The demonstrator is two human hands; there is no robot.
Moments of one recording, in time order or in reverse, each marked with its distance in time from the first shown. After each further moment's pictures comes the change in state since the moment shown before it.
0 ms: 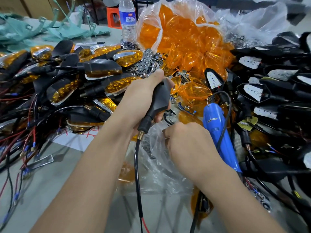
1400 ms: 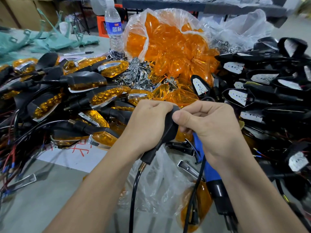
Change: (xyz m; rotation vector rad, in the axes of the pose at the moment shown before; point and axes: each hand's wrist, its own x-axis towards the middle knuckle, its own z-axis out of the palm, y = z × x) left_hand -0.005 -0.013 0.036 0.384 -0.011 0.103; right_hand 0.003 0.048 -0.032 1.327 0.272 0.286
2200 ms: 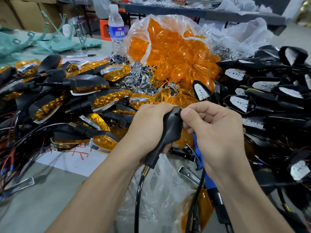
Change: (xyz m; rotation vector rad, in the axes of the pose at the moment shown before) left_hand -0.004 0.015 0.001 -0.308 0.052 -0.201; right_hand -0.001 0.004 0.009 -0.040 0.179 -0.146
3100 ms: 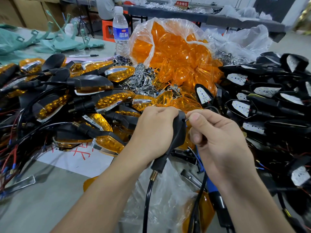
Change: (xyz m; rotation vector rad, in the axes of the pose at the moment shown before) left_hand 0.002 -0.008 0.002 0.225 0.033 0.134; right_hand -0.003 0.008 -0.004 0.289 -0.114 0.167
